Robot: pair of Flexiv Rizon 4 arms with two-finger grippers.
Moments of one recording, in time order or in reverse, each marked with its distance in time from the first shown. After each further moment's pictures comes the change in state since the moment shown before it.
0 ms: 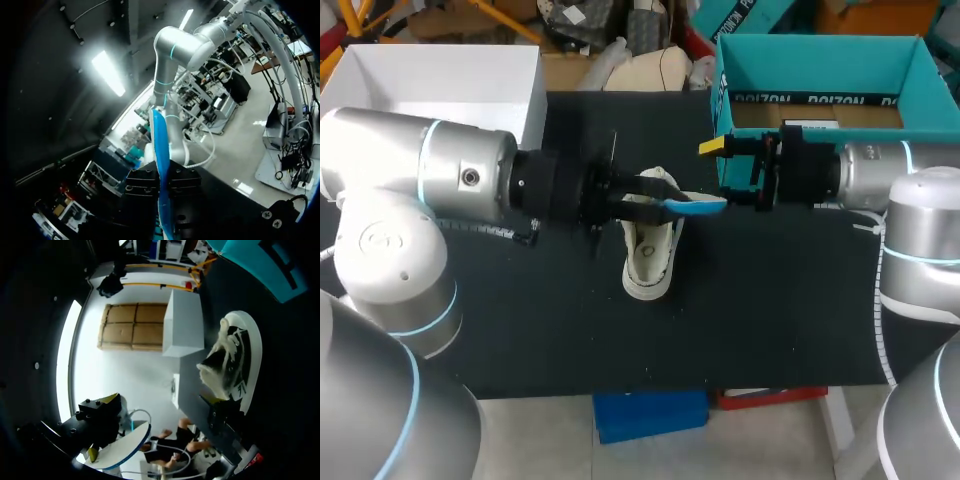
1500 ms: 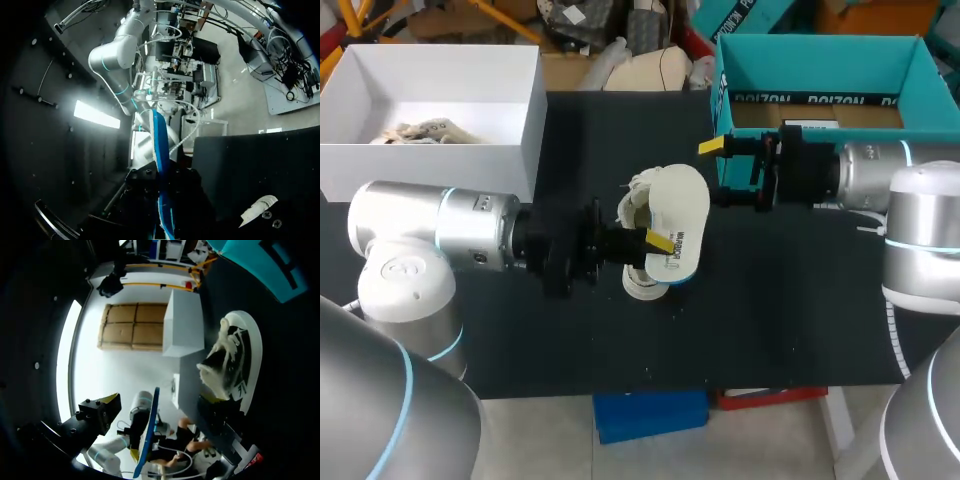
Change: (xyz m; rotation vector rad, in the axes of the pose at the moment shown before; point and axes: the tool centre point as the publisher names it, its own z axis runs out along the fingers) left arm 0.064 0.081 -0.008 0.050 -0.070 0.620; right arm 0.000 0.000 0.000 0.001 0.000 0.000
